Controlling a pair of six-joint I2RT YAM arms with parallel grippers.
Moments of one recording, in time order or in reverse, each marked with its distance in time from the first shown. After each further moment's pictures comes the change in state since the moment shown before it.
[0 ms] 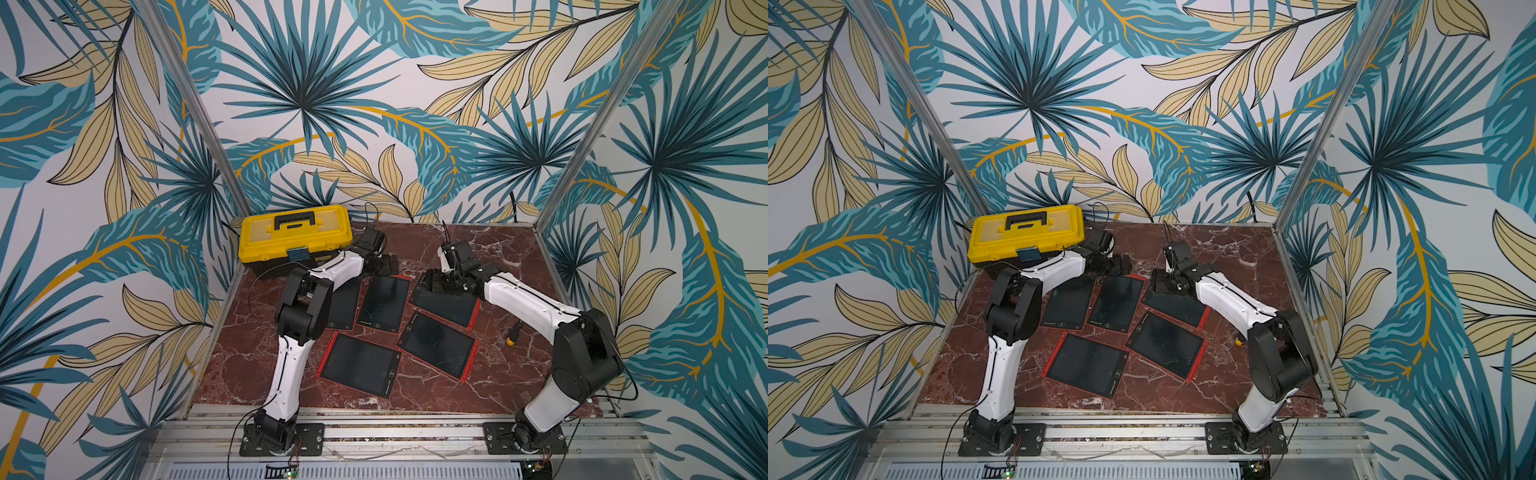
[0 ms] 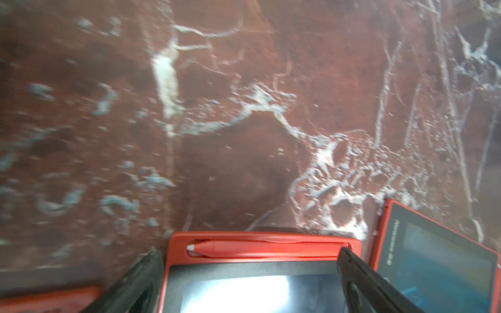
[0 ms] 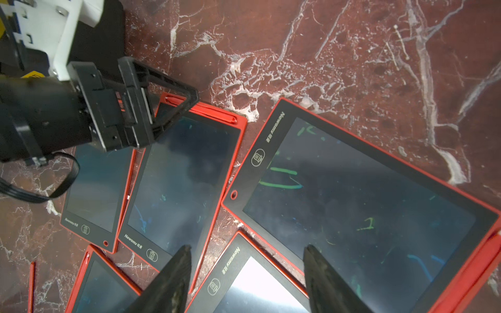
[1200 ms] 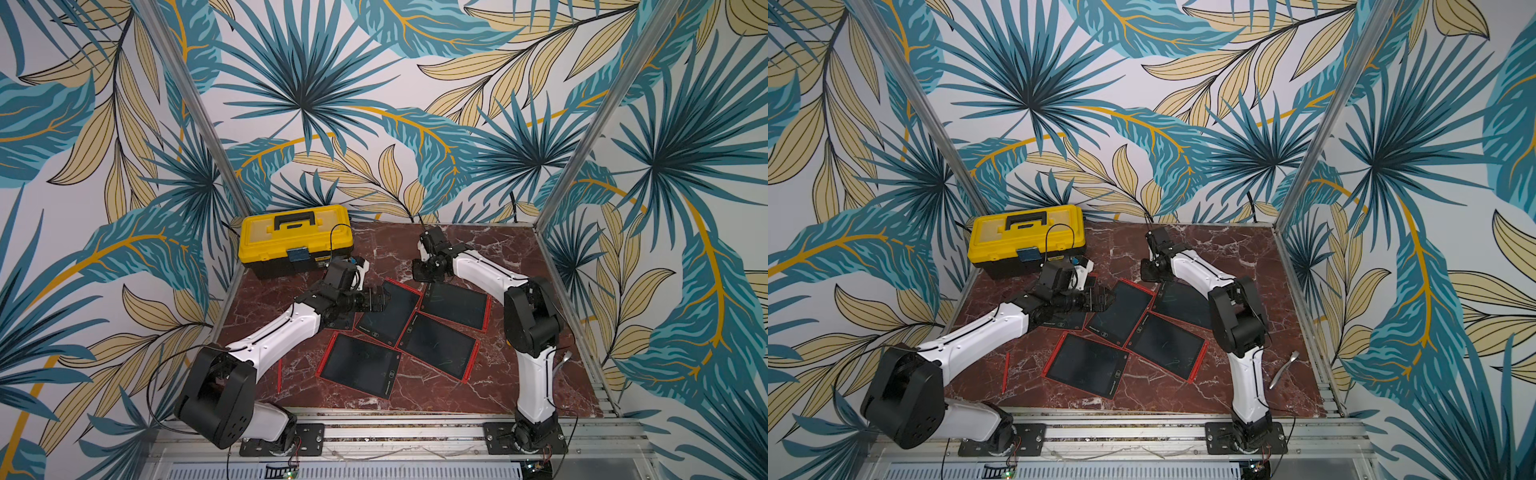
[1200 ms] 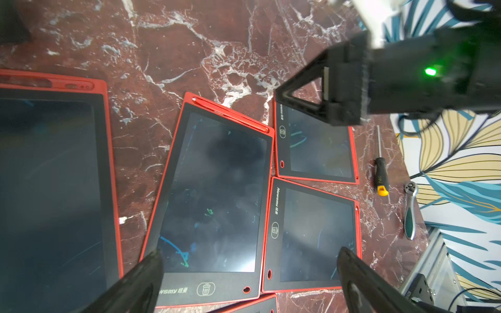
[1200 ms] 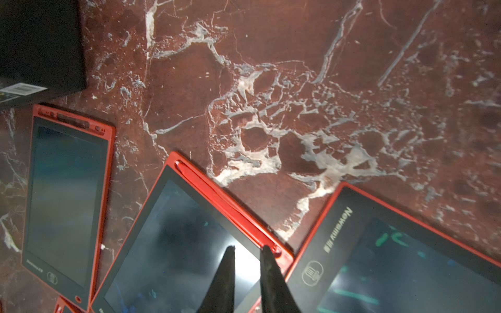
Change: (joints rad) left arm -0.041 -0.862 -0.846 0.217 0.149 0.006; right arm 0.012 0.441 0.451 -0.143 -0.038 -0.047
